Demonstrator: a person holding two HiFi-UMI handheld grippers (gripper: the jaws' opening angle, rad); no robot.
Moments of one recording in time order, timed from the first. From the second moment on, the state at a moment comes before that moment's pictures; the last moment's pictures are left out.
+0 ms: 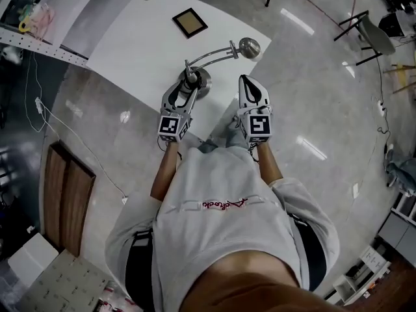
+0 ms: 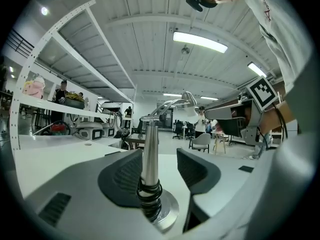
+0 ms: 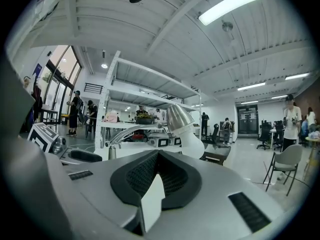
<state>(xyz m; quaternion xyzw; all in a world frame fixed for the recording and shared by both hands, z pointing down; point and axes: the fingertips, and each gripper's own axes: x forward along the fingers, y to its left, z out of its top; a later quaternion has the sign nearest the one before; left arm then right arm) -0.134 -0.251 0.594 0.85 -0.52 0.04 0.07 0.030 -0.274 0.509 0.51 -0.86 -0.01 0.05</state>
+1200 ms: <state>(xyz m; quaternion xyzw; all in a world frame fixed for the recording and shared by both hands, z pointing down) -0.109 -0.330 0.601 0.87 -0.49 0.08 0.05 0.064 -0.274 0.516 0.54 -0.84 0.01 0.06</state>
